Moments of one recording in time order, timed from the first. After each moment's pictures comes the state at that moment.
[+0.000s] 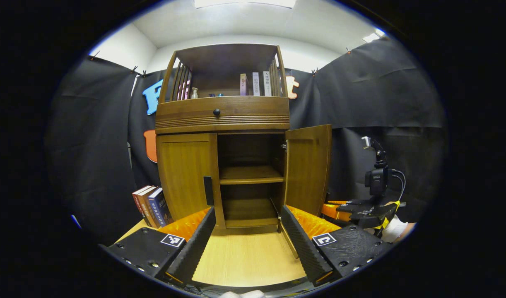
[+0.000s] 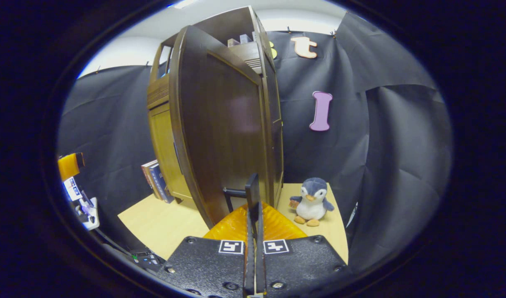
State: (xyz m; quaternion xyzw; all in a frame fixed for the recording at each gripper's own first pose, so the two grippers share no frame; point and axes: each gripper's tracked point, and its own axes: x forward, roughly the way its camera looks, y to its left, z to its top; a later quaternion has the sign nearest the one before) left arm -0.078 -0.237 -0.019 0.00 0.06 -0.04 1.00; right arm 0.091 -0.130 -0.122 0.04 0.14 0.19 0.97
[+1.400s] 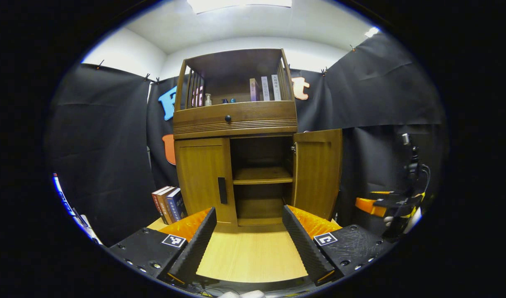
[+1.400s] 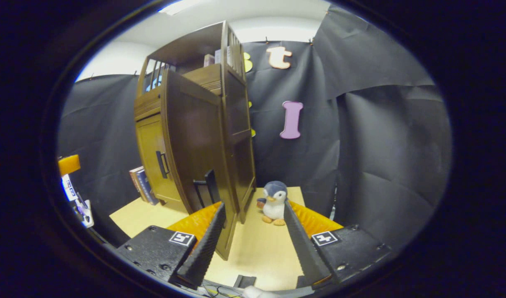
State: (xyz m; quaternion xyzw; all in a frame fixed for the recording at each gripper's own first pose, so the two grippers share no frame) left arm -0.101 -0.226 -0.010 0.01 0.06 0.02 1.00; right arm 0.040 -0.254 -0.099 0.06 0.09 0.11 0.99
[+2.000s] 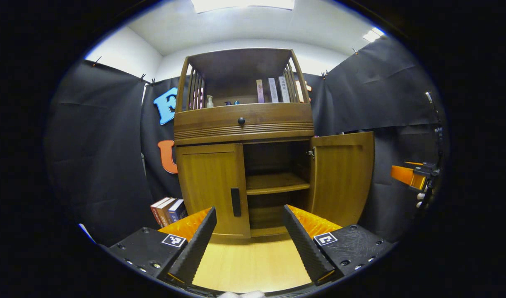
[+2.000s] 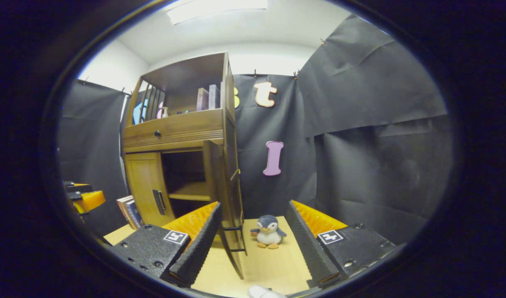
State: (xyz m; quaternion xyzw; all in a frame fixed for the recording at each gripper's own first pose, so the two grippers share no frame) left arm -0.038 -0.135 -0.002 0.02 0.03 -0.01 1.00; right arm -0.004 -0.179 0.003 0.07 -0.01 0.02 1.00
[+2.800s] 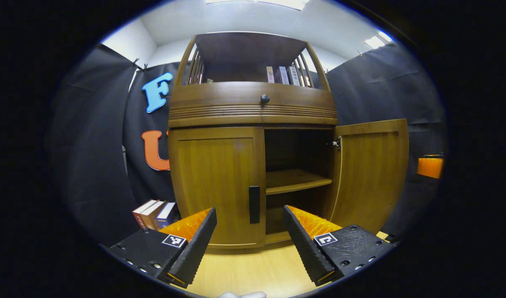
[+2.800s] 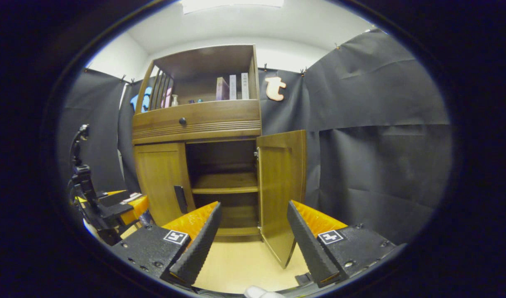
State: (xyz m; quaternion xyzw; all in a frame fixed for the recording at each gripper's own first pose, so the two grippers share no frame) left arm 0.076 -0.069 -0.064 0.00 0.04 -0.08 1.00; right arm -0.028 -0.038 -0.006 0.05 0.03 -0.03 1.00
